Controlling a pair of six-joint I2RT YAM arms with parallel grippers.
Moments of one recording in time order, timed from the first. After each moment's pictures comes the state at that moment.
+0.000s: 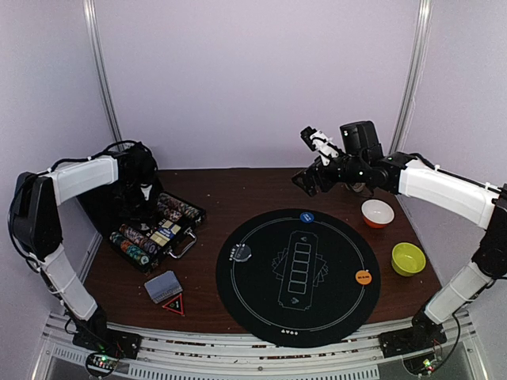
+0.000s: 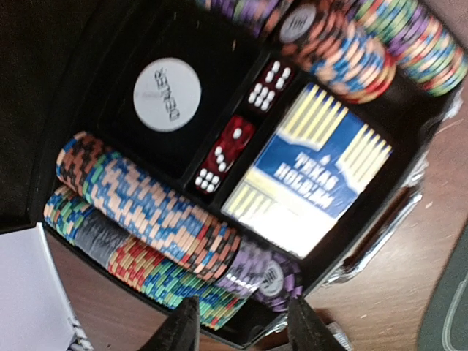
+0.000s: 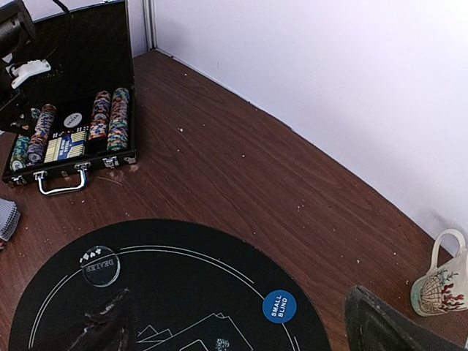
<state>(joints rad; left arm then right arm) -0.27 1.70 1.34 -1.04 -0.10 -0.30 0.58 1.52 1.30 -0.28 -0.08 -0.18</state>
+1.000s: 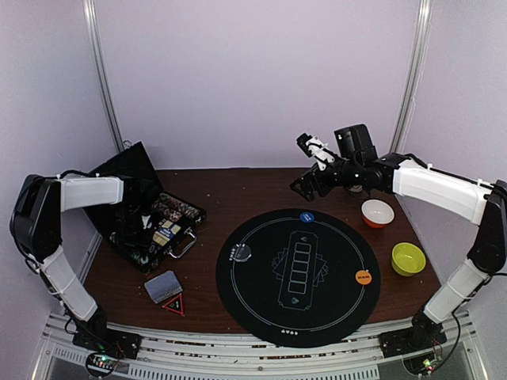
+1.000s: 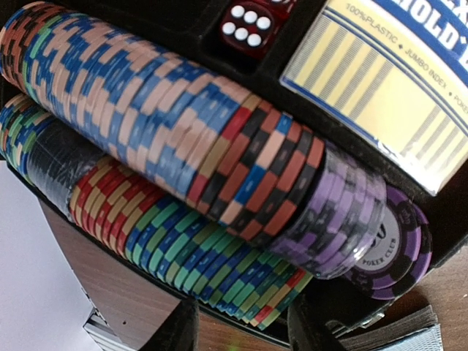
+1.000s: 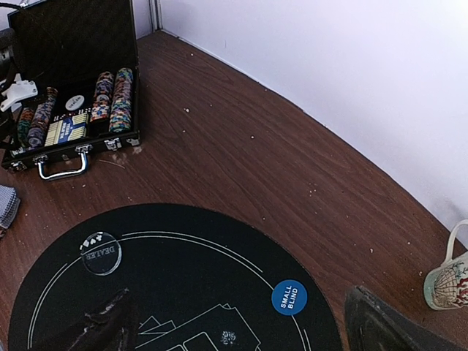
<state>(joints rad) -0.30 1.69 1.11 -1.04 -0.21 -0.28 0.58 1.56 1.31 -0.31 -0.11 -0.18</state>
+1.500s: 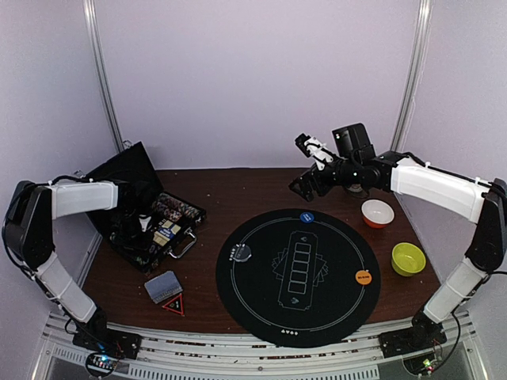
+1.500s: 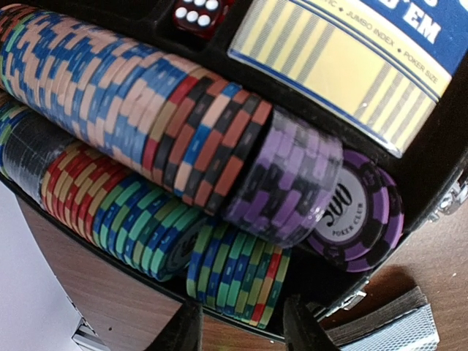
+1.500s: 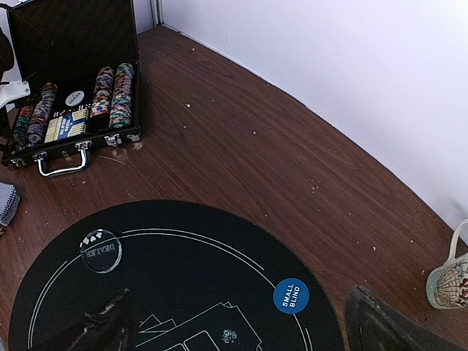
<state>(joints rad) -0.31 1.61 1.03 -0.99 -0.13 -0.24 0.58 1.58 1.34 -0.34 -0.11 -0.18</state>
